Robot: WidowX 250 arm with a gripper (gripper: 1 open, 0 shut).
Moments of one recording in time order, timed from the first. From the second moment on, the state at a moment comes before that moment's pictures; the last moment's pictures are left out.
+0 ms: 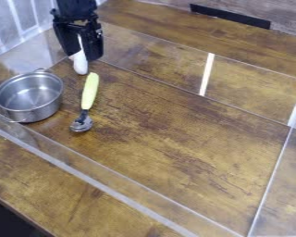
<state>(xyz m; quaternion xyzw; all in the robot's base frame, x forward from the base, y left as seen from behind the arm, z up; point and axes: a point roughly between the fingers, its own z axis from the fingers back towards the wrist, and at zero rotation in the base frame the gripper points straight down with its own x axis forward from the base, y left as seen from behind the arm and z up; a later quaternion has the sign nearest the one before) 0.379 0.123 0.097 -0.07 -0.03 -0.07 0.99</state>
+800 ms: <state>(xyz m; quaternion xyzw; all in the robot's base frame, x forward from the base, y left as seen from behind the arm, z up) 0.394 0.139 0.075 -0.07 -0.02 -0.09 0.99</state>
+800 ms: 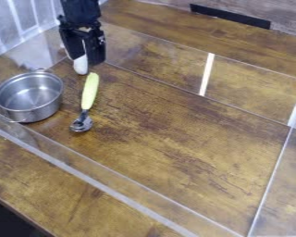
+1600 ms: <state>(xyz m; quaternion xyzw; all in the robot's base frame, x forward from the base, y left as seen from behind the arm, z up) 0.397 0.142 0.088 -0.06 -0.03 -0.06 1.00</state>
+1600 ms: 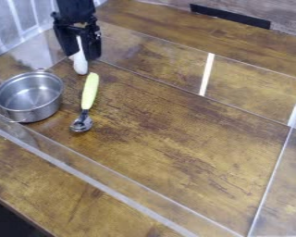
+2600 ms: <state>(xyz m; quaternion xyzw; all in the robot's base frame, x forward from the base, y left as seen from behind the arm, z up) 0.391 0.113 0.088 -0.07 -0.01 -0.07 0.99</state>
